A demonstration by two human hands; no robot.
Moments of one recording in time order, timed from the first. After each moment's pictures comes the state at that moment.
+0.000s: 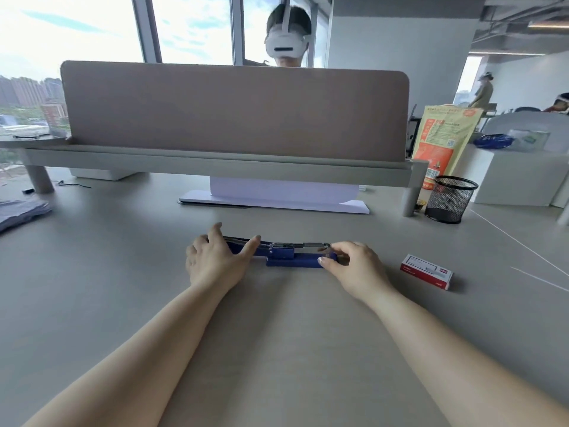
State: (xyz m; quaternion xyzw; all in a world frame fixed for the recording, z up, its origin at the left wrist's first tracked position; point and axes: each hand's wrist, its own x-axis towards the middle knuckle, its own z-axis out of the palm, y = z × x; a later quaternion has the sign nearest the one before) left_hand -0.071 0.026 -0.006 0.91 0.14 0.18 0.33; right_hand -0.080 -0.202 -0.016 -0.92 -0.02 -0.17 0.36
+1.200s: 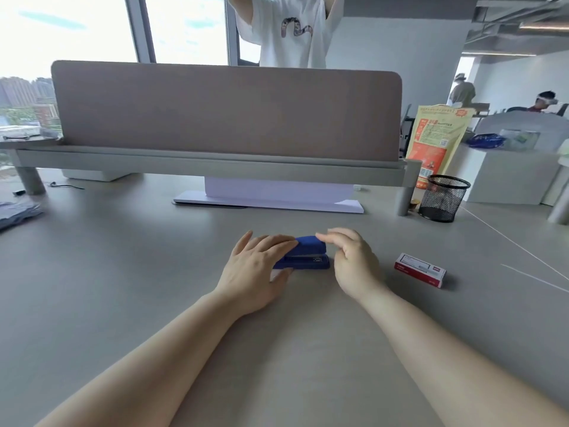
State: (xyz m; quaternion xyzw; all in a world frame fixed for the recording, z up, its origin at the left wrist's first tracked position) left_hand -0.087 -0.005 -0.014 0.92 -0.26 0.22 0.18; right_hand -0.085 -0.199 -0.011 -0.90 -0.07 -0.23 0.35
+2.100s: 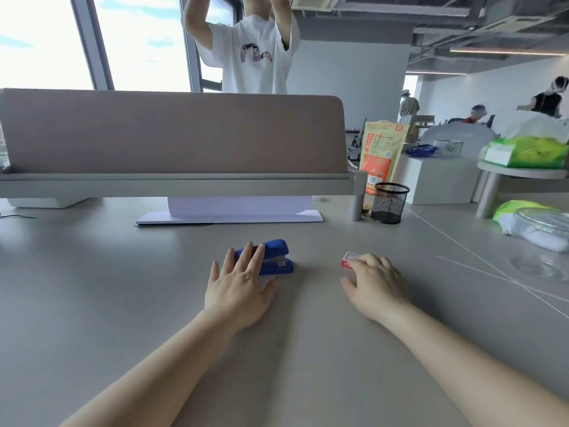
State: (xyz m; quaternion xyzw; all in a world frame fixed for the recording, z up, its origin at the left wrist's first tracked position) left_hand -0.107 -0.047 -0.012 0.97 -0.14 0.13 0.13; right_hand -0.136 -0.281 -0.009 -0.98 0.08 -0.15 0.09
